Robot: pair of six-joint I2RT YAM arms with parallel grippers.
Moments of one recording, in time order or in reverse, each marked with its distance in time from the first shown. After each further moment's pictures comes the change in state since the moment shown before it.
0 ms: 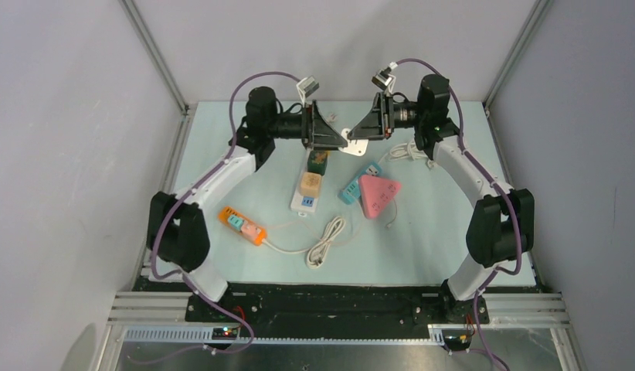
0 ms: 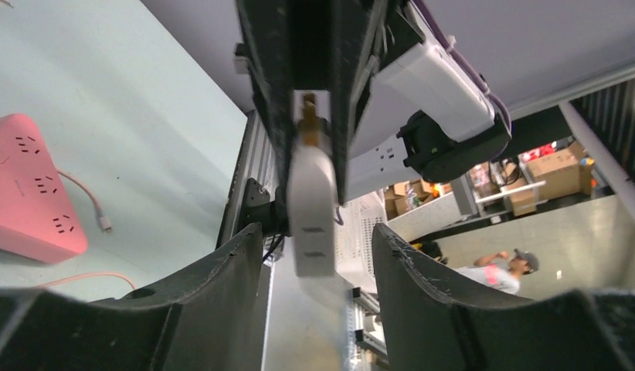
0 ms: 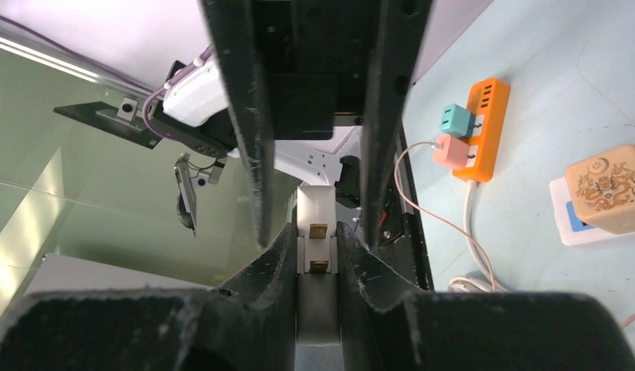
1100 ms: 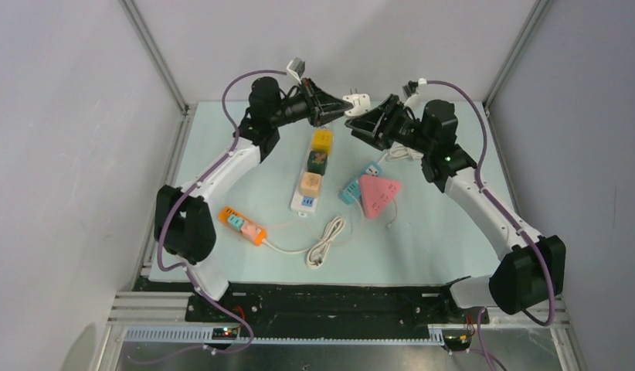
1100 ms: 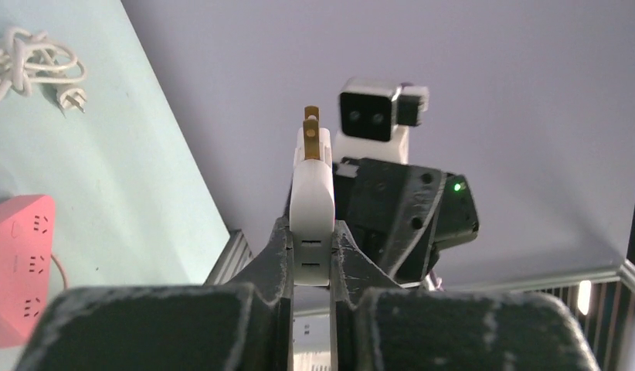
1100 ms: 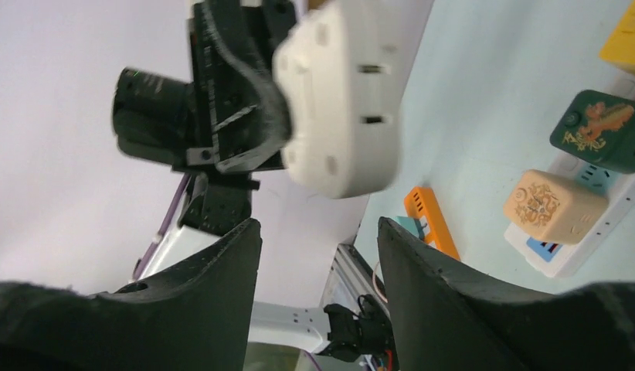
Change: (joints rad) left arm -0.015 0.096 0.140 0.022 -0.397 -0.311; right arm 0.090 -0.332 -0.232 -0.148 0.746 0.087
